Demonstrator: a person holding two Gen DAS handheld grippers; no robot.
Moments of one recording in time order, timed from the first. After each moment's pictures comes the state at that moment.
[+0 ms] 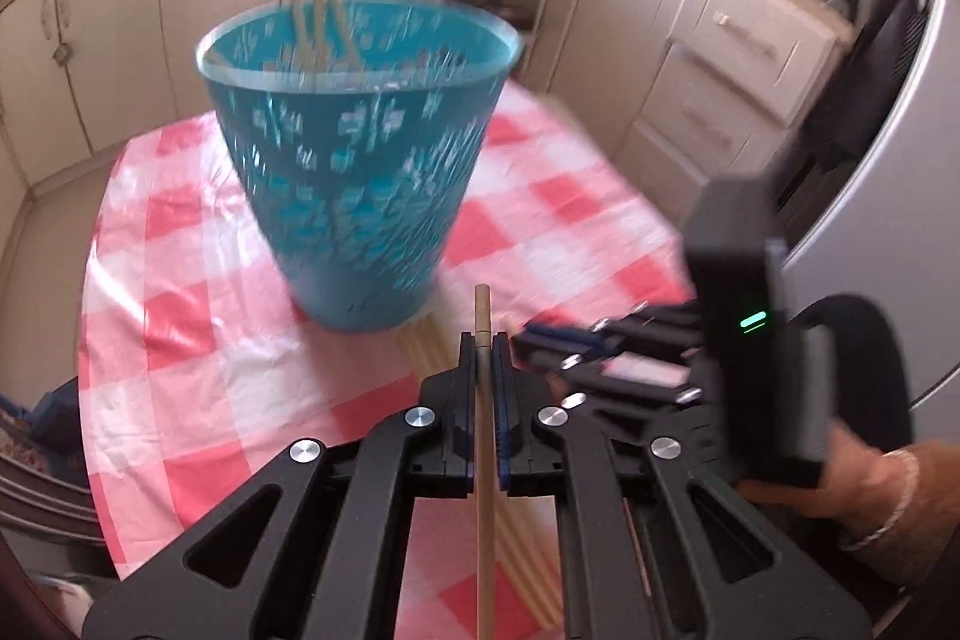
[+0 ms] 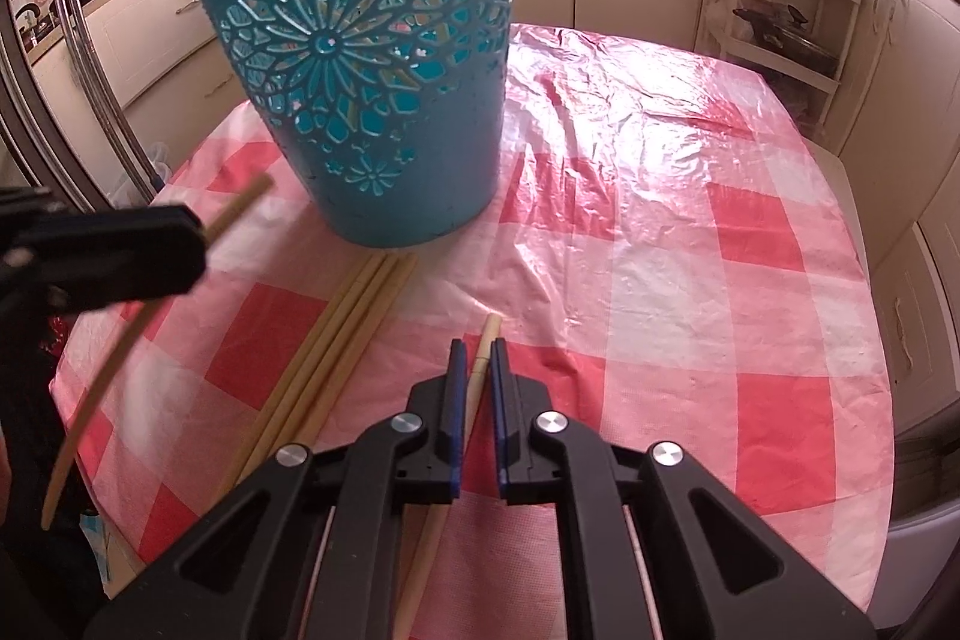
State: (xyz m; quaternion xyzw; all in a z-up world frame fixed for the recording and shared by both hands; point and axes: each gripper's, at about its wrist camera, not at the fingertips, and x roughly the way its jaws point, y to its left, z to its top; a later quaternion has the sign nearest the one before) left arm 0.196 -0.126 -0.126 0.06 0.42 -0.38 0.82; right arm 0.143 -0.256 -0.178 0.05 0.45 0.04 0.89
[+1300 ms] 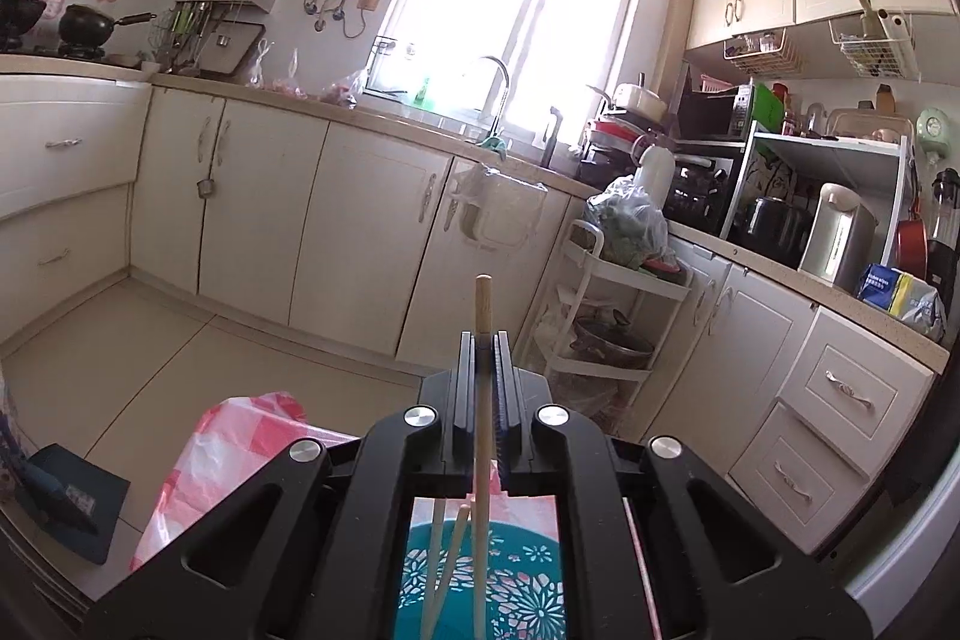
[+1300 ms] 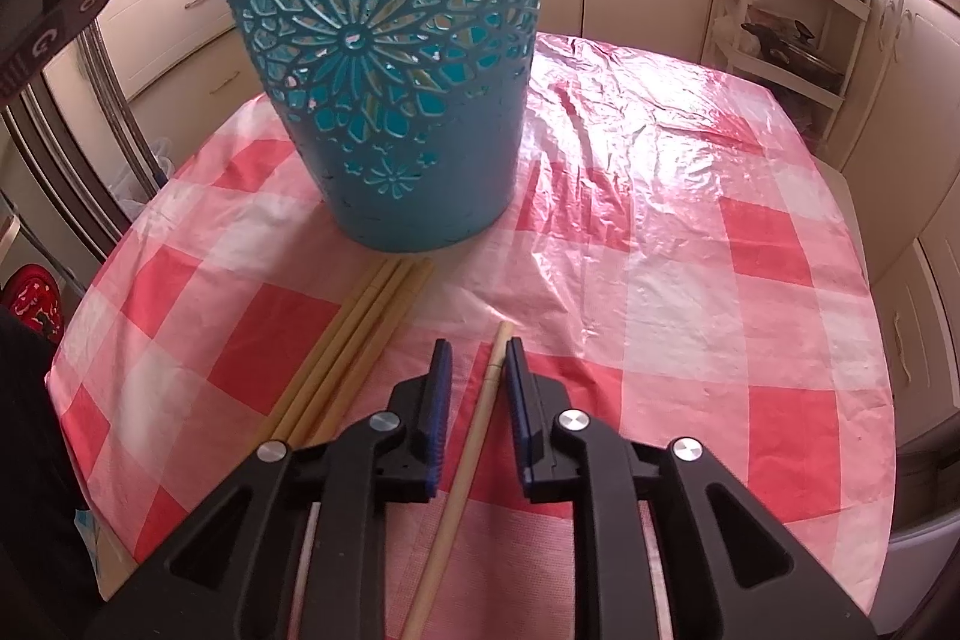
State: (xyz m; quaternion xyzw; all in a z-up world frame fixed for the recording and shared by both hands) left arm 0.307 -0.139 -0.005 -0.12 0.15 -0.21 0.96; right arm 0.142 -0.242 -0.179 0.03 0.44 0.04 0.90
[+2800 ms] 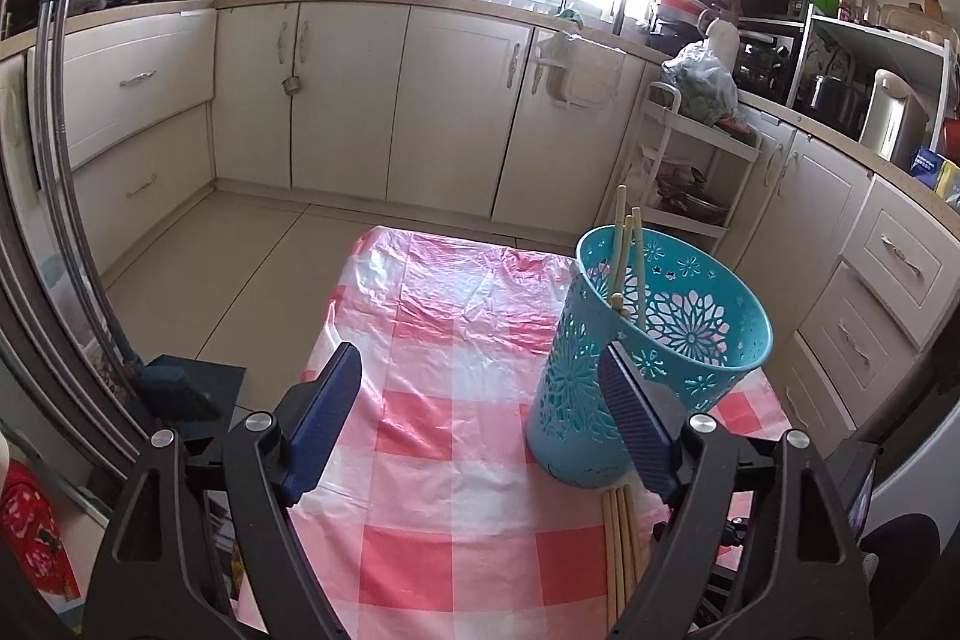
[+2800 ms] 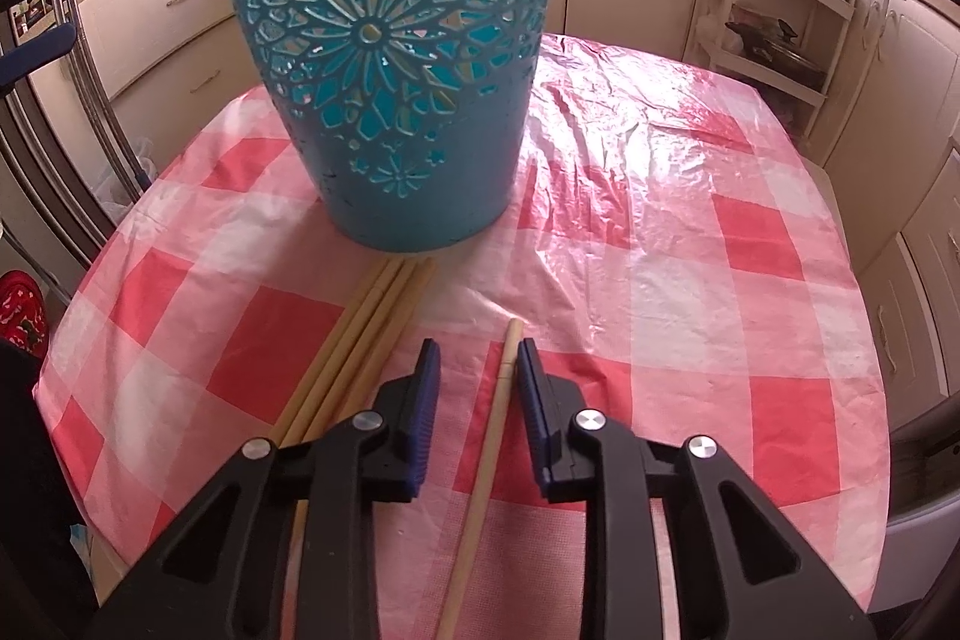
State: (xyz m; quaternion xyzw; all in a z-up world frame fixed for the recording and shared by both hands) left arm 0.227 -0.039 -0.074 -0.05 0.30 -0.14 0.94; right arm 0.142 -0.232 -0.175 0.03 0.45 0.01 0.89
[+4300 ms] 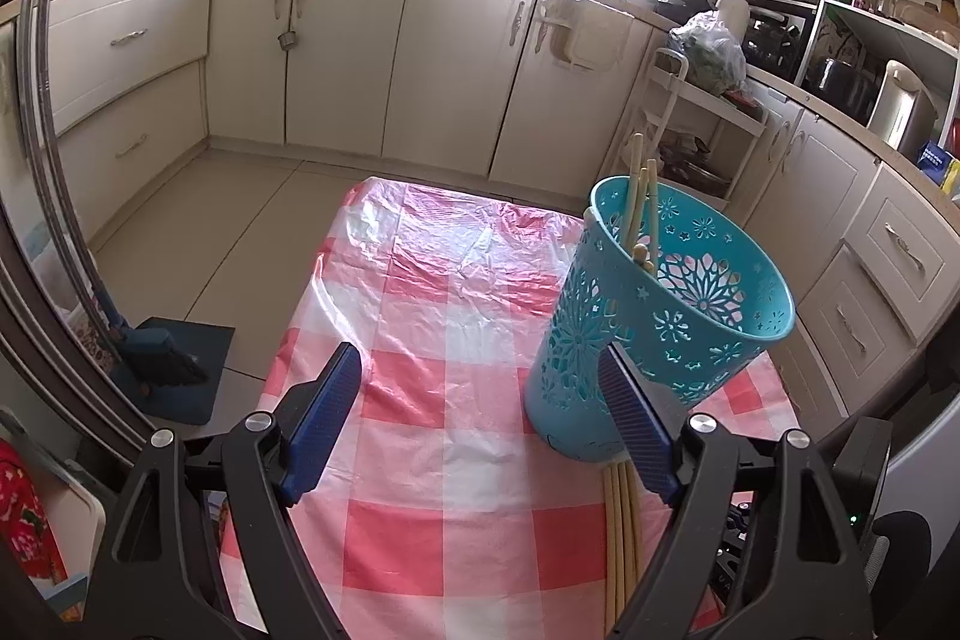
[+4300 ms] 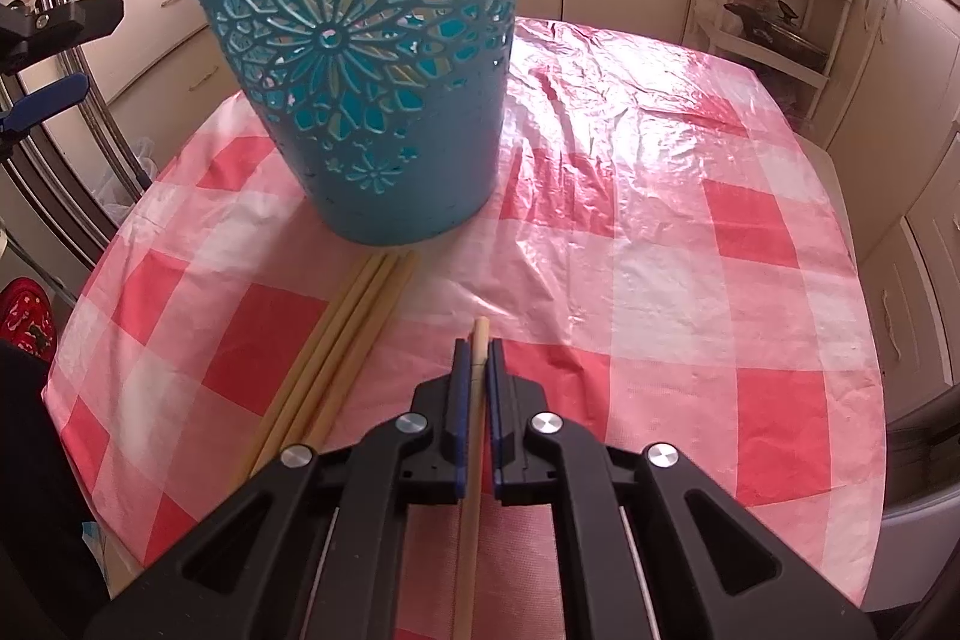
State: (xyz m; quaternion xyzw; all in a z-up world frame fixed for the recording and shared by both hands) left arm 0.239 -0.046 -0.101 -0.06 0.35 -0.14 0.93; right arm 0.144 -0.246 -0.173 0.04 0.46 0.01 0.89
